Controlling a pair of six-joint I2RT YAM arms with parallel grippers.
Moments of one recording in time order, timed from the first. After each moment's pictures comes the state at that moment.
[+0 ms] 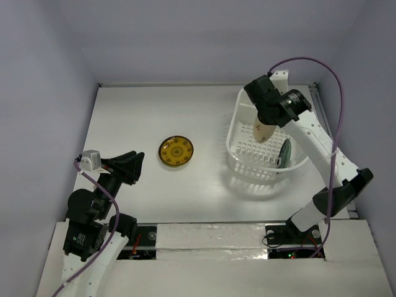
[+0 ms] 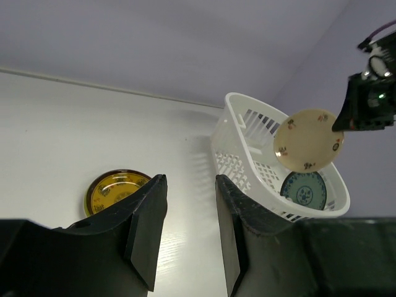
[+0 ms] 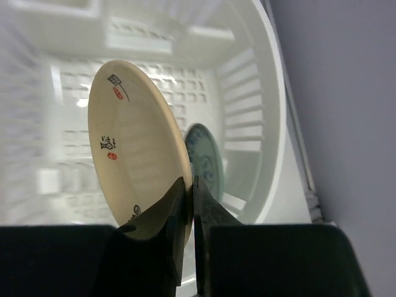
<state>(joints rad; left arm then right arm) -0.33 0.15 0.66 -0.37 0.03 -0.48 0.54 1.58 1.81 -1.33 0.84 0.50</state>
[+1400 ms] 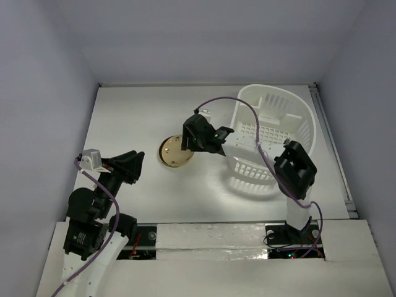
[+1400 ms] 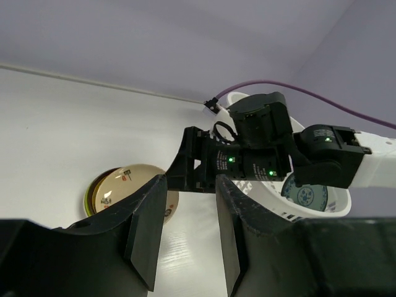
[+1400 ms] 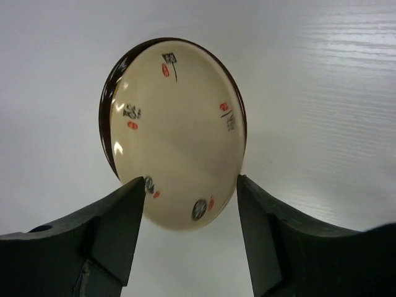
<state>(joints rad) -0.33 0.16 0.66 -0.37 0.02 -0.49 0.88 1.94 1.51 -0.35 0.25 0.79</state>
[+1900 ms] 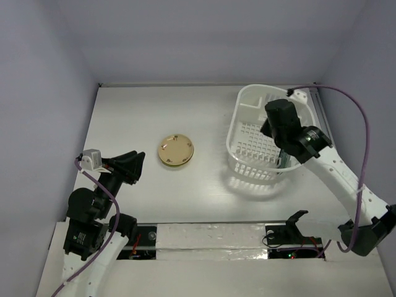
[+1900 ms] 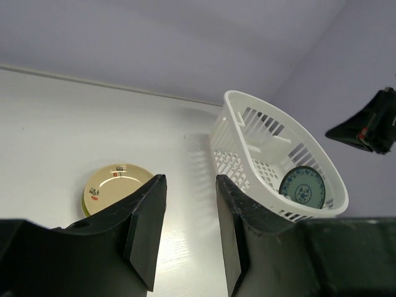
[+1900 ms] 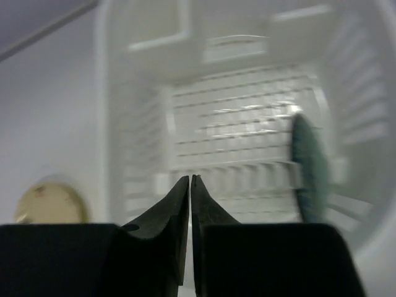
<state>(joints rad) -0.33 0.16 0.66 -0.37 0.04 -0.49 0.61 1.20 1.34 -0.76 0.60 0.74</state>
